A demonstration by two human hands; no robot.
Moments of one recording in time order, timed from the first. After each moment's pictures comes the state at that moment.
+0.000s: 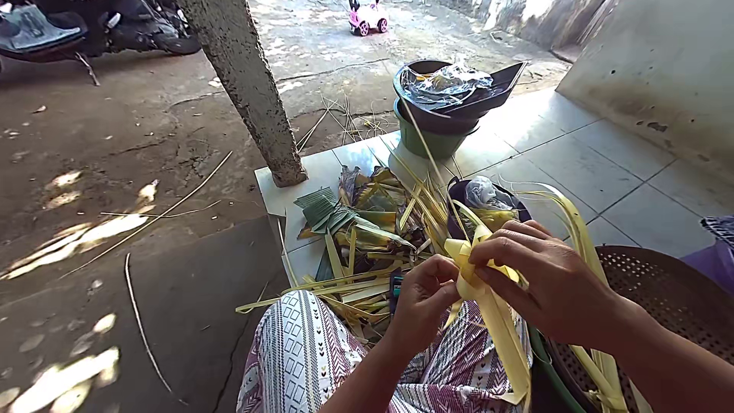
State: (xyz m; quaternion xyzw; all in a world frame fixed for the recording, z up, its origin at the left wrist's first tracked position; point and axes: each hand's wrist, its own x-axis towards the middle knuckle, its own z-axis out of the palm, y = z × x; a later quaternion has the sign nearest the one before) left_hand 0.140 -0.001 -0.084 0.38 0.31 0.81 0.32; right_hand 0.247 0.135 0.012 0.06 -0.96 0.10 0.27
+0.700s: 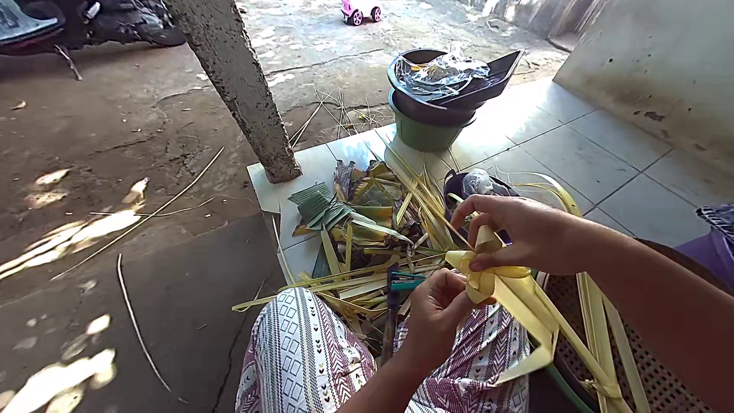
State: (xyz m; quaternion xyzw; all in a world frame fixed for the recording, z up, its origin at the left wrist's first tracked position) left_hand 0.173 0.000 -0.089 0.28 0.36 0.81 0.37; right_hand 0.215 0.168 0.046 -0.10 -0.91 0.38 -0.09
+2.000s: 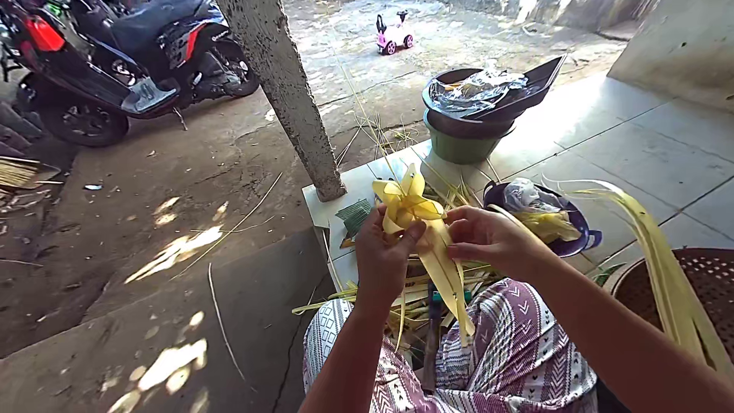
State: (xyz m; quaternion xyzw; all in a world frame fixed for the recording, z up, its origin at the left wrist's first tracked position) left_hand 0.064 -0.040 -0.016 0.26 0.60 0.74 0.12; right_hand 0.163 0.128 -0.012 -0.05 -0.76 0.64 0.07
